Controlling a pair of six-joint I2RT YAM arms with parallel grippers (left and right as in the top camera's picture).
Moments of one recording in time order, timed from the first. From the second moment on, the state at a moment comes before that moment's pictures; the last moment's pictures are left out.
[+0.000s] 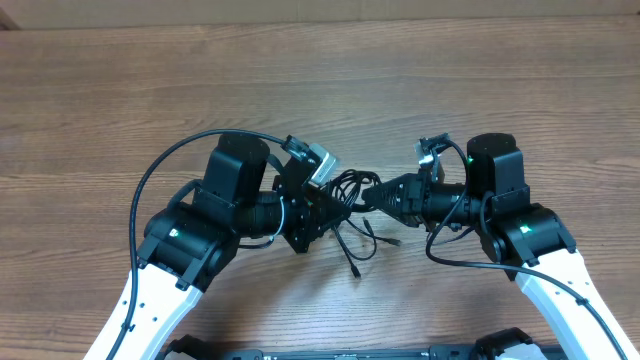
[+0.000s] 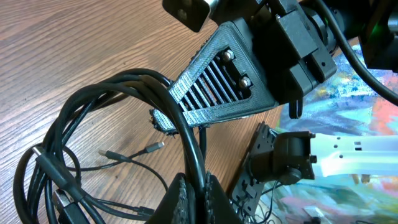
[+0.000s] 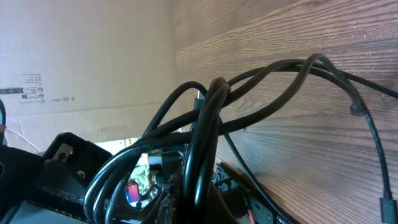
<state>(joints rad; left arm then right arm) -0.48 1.12 1.10 -0.70 0.71 -0.16 0.28 1.11 0.85 -0.45 -0.91 0.90</state>
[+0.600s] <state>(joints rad) -0.44 1.11 1.11 -0.65 0.70 -0.16 0.28 1.12 0.84 -0.49 -0.82 0.86</state>
